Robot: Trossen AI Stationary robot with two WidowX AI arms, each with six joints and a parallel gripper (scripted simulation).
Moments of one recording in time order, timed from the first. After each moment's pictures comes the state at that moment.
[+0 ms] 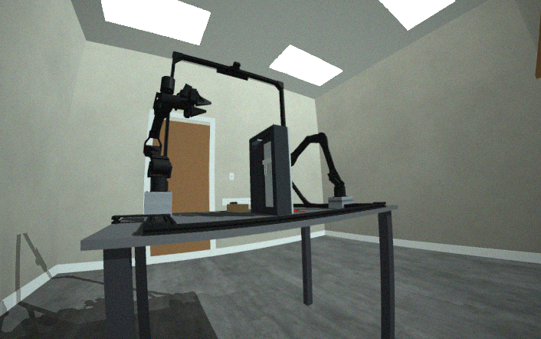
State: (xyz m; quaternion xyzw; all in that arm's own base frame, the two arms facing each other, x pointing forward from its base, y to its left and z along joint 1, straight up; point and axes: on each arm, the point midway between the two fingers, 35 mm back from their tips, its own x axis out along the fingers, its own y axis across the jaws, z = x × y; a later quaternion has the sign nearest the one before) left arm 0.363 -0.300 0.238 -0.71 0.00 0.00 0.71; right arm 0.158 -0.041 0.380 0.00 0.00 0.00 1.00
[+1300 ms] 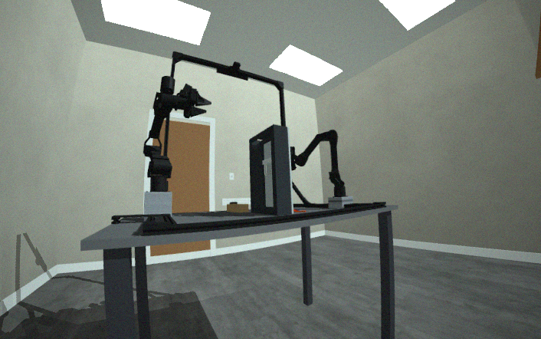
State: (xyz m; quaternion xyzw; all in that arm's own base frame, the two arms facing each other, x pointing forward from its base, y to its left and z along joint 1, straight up) left arm 0.323 -0.235 0.225 -0.71 0.00 0.01 0.71; right arm 0.158 -0.041 0.380 0.00 0.00 0.00 1.00
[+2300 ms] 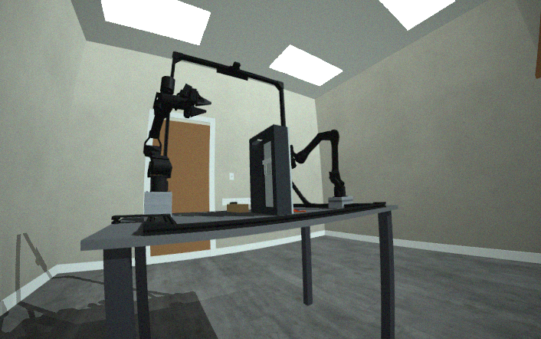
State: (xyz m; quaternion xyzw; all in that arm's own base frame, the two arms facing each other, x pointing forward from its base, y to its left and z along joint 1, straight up) left arm 0.323 -0.235 0.226 -0.71 0.03 0.03 0.71; right arm 0.158 -0.041 0.380 0.00 0.00 0.00 1.00
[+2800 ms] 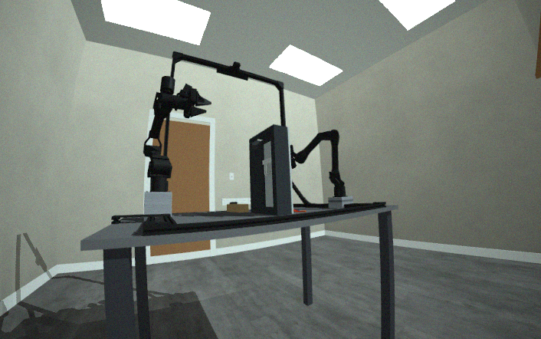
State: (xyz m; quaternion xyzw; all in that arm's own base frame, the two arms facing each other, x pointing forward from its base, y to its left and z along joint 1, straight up) left arm 0.323 -0.235 0.226 -0.71 0.03 0.03 0.71; right arm 0.158 -0.041 0.380 0.00 0.00 0.00 1.00
